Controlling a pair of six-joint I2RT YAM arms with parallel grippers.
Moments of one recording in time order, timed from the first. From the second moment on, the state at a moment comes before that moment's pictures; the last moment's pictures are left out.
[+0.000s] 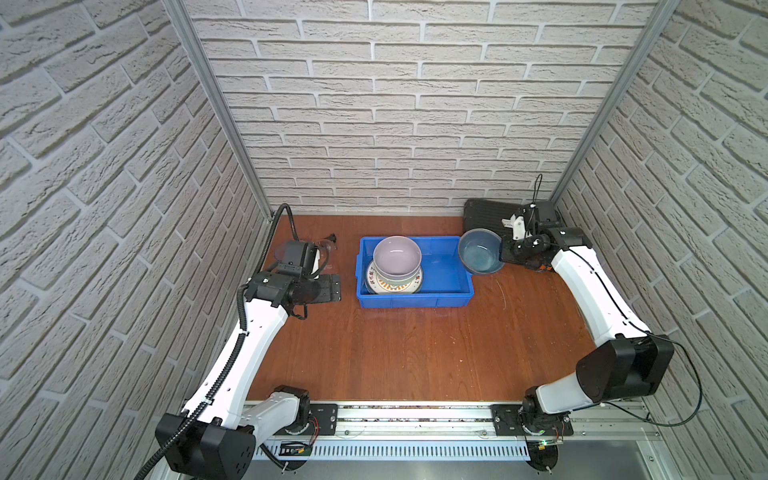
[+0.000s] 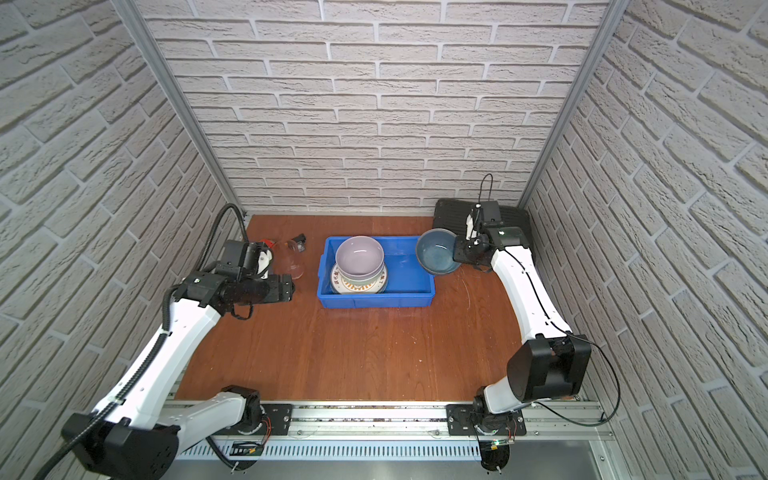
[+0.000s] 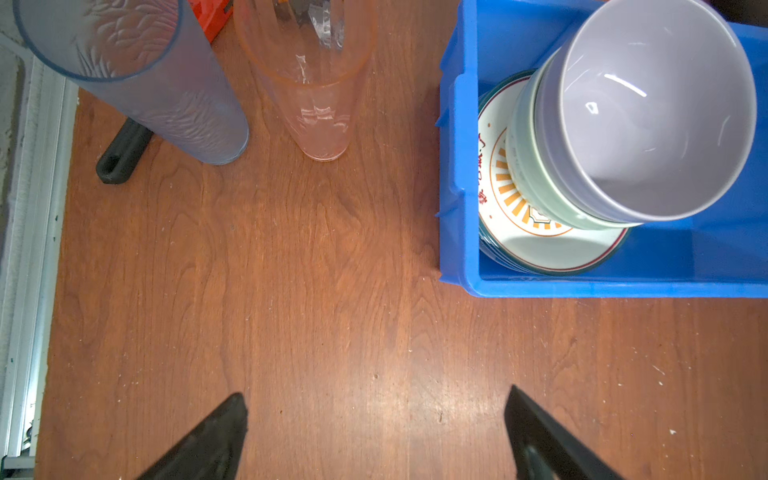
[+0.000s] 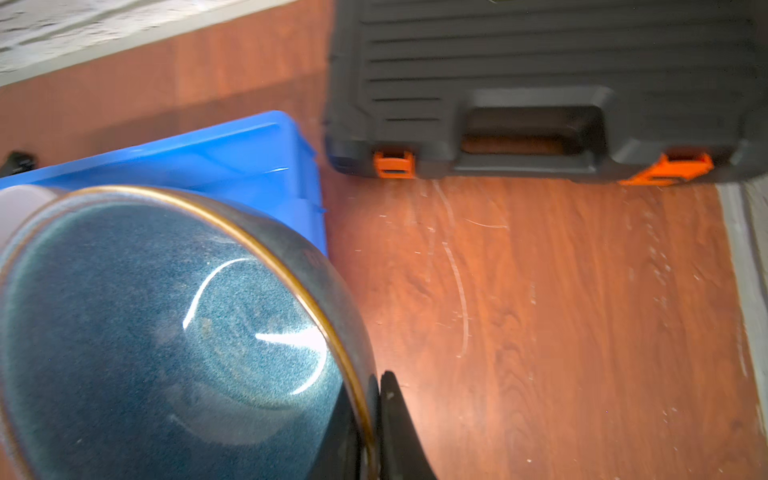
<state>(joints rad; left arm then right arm) -0.23 1.11 1.15 -1.05 -0.02 -0.26 0.06 1.51 1.54 -1.03 -0.05 0.30</state>
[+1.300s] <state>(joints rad) -0.19 1.03 1.15 -1.10 -0.03 -0.26 0.50 2.09 2.11 -1.06 0.05 0.35</state>
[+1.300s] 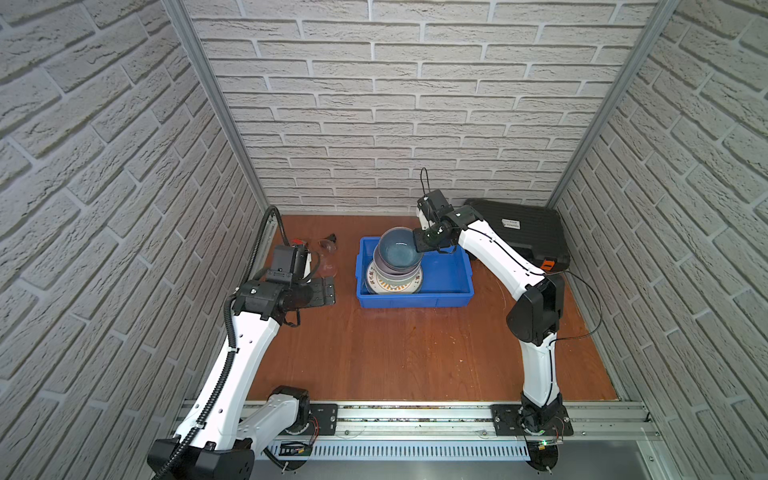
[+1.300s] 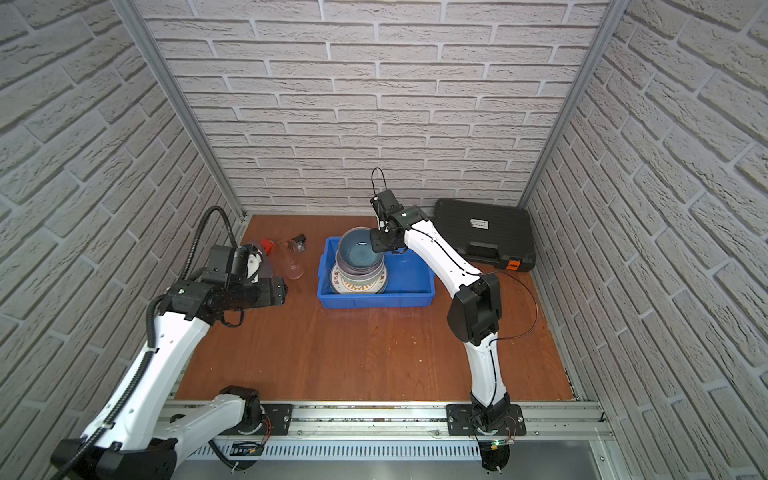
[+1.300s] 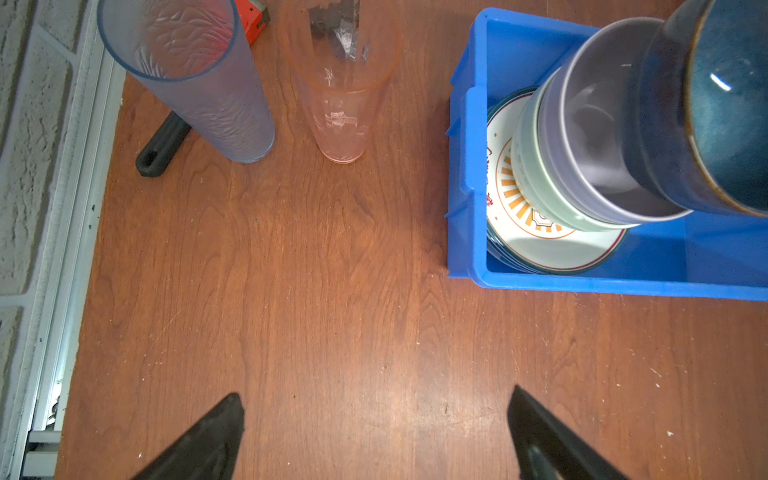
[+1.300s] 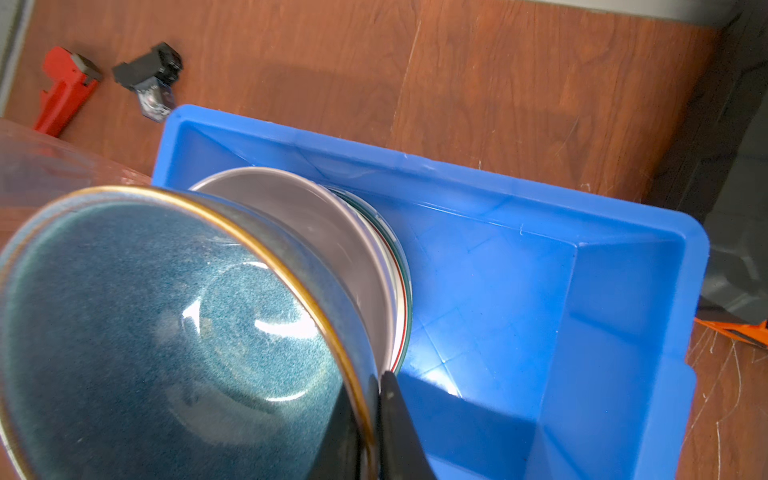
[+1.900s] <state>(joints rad) -0.19 1.03 1.15 -1.11 -0.03 -0.25 0.51 2.15 2.11 -1.02 0.07 0.35</state>
